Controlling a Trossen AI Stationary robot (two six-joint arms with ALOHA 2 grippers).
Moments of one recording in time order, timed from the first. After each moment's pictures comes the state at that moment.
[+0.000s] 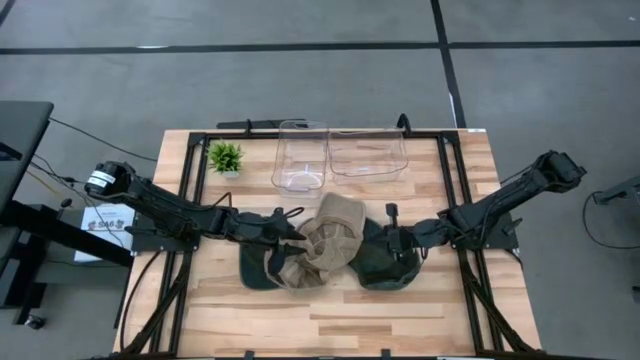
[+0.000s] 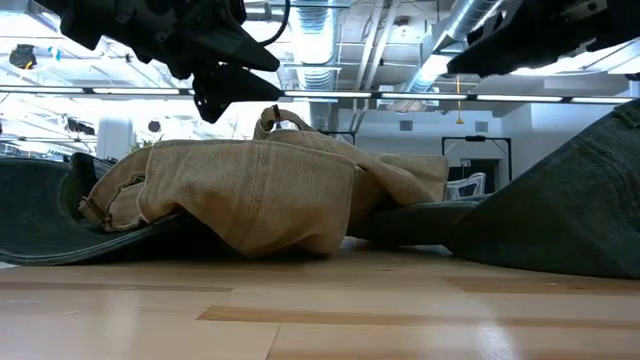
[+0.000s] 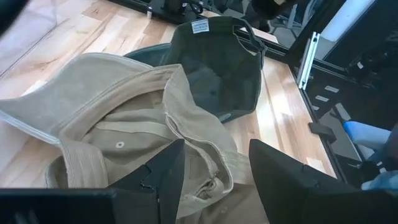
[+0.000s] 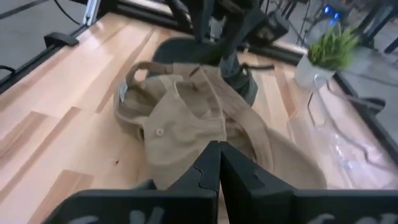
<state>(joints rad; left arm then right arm) -0.28 1.36 0.60 0.37 -0.17 -0.38 0.42 1.11 0.53 0.14 0.37 -0.13</state>
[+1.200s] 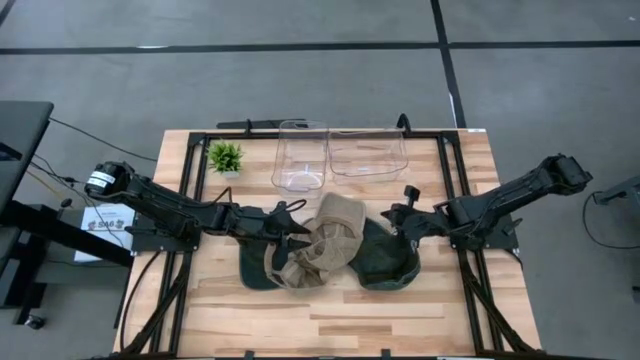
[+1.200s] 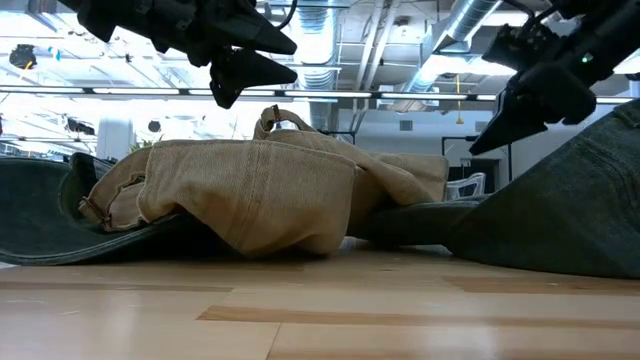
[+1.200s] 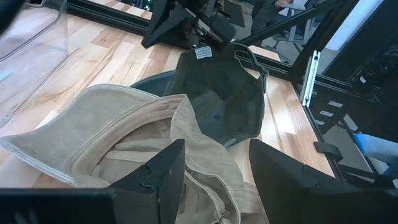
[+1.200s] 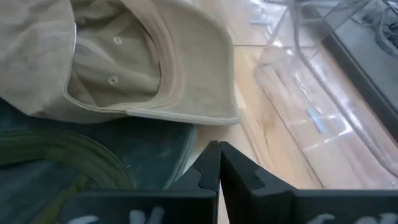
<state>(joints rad) -0.25 1.36 0.65 0.37 -0.17 -0.32 0.29 1.05 0.53 -0.34 0.57 0.24</state>
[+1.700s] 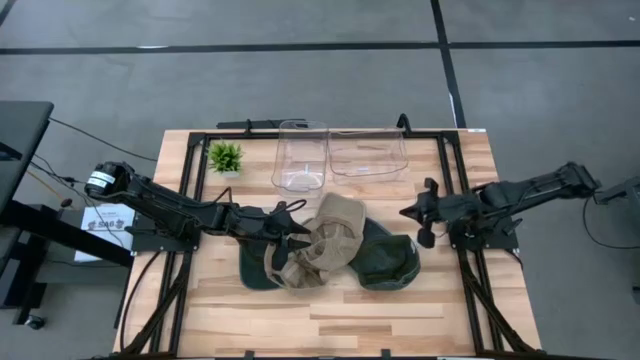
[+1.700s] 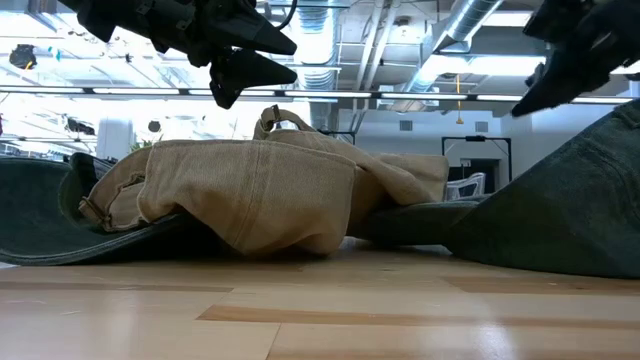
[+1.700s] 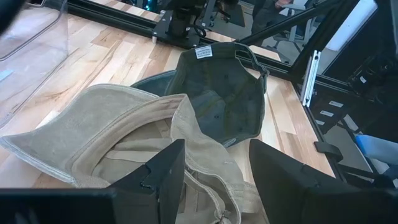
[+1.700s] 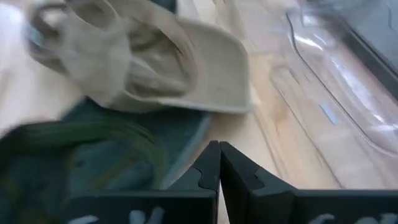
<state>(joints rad) -0.25 1.36 0.65 0.36 -0.17 -0.32 0.26 0.61 0.53 -0.61 0.35 0.24</state>
